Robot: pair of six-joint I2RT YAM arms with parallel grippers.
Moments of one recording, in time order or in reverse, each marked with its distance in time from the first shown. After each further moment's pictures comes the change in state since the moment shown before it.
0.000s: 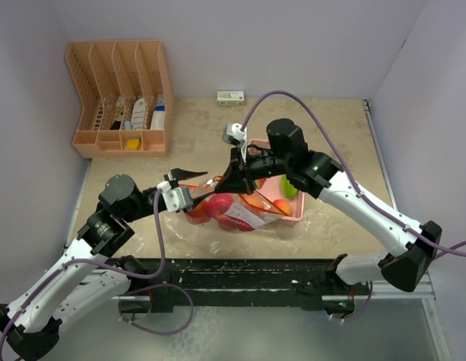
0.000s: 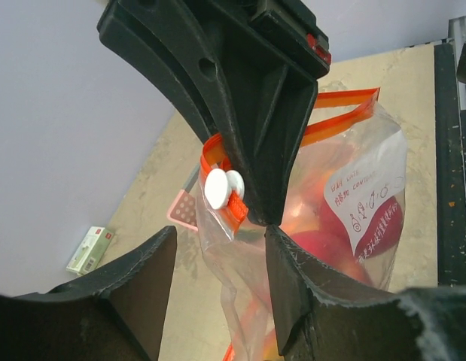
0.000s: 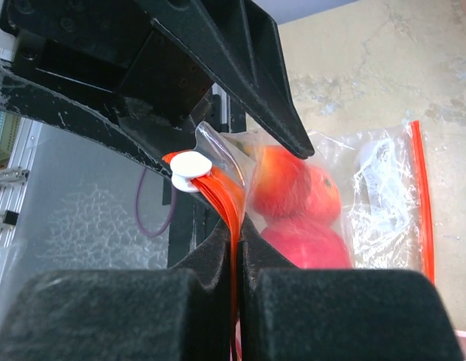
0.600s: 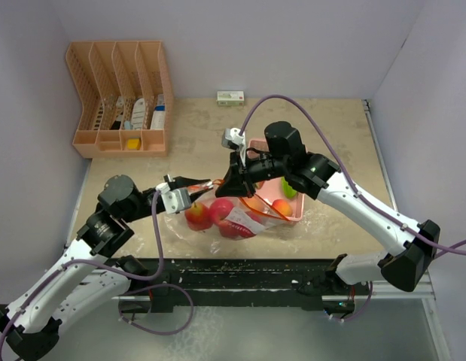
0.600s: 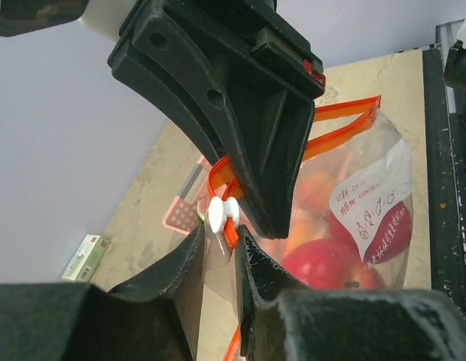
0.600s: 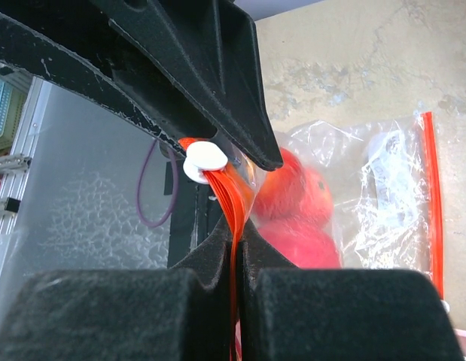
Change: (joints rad) left arm 0.000 -0.002 0.000 0.005 0.030 -0.007; right arm 0.000 0.002 -0.032 0.000 -0.028 -0.026
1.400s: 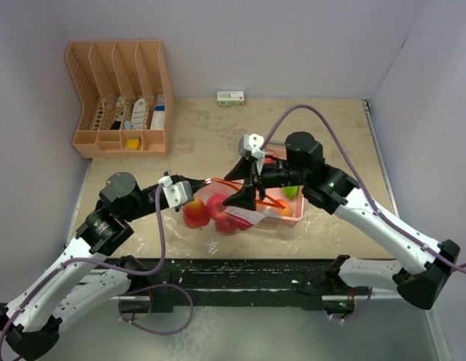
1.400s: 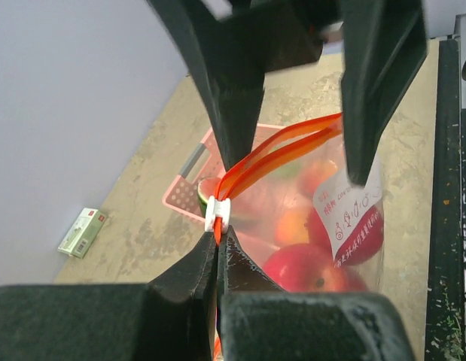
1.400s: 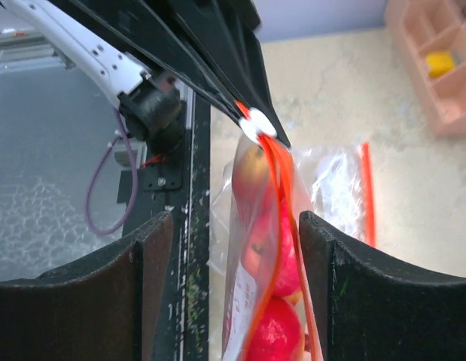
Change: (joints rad) left arm 0.000 0.014 0.032 -0.058 -0.069 -0.024; right arm -0.001 -0.123 -0.113 0.078 0.091 -0.105
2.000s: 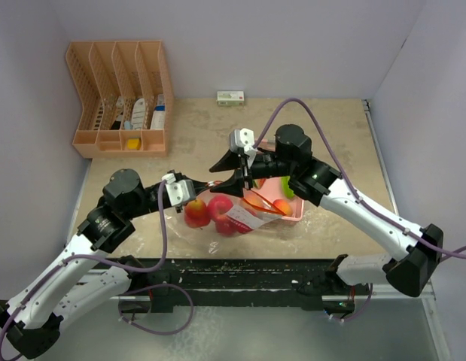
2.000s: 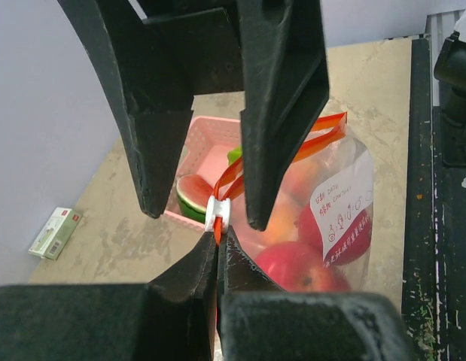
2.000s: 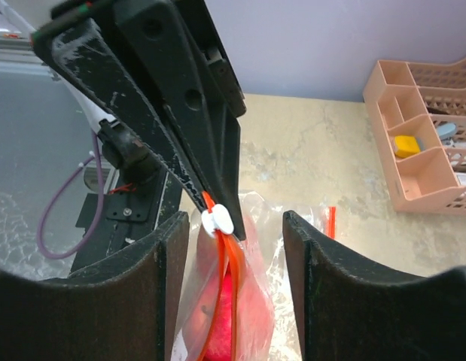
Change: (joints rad) left arm 0.000 0.032 0.024 -0.040 0.047 -0.031; right arm 0.001 0.062 0.009 0.262 -0.087 -0.074
